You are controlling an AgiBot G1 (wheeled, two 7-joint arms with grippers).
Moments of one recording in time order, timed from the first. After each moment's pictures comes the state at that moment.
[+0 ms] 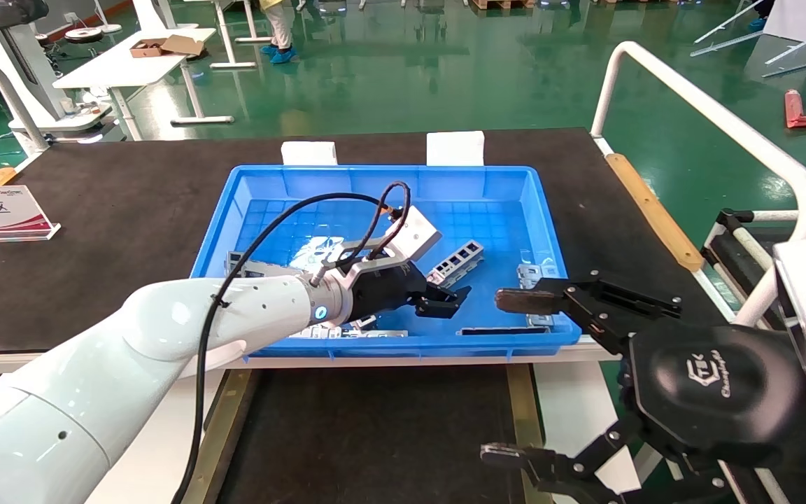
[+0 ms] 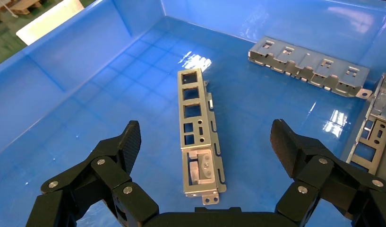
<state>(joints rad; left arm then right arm) -1.48 1.37 0.98 -0.58 1.29 0.53 -0.23 1.10 -0.57 -0.39 1.27 -0.65 -1.45 0.13</state>
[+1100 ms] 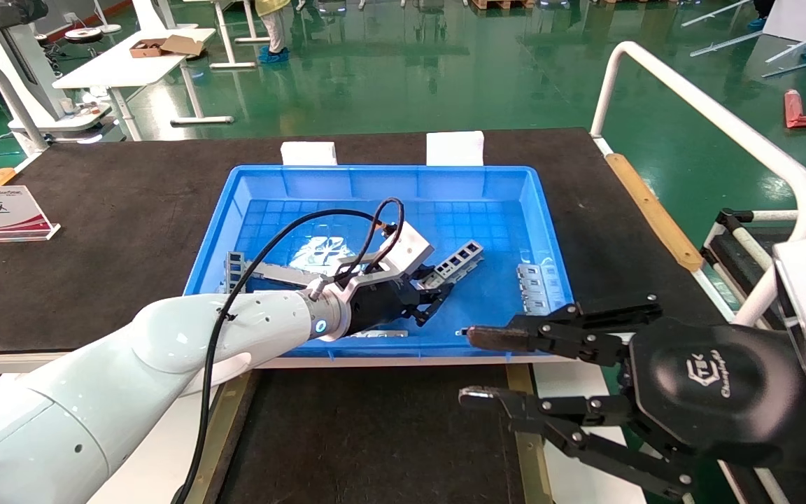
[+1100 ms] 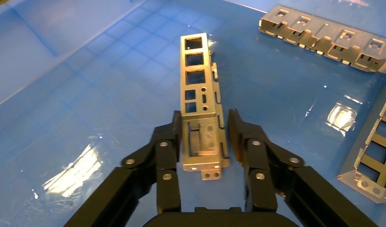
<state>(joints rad) -1.50 1.37 1.22 -0.54 1.04 0.43 -0.20 1.10 -0.57 -0.39 1.27 -0.65 -1.45 0.13</state>
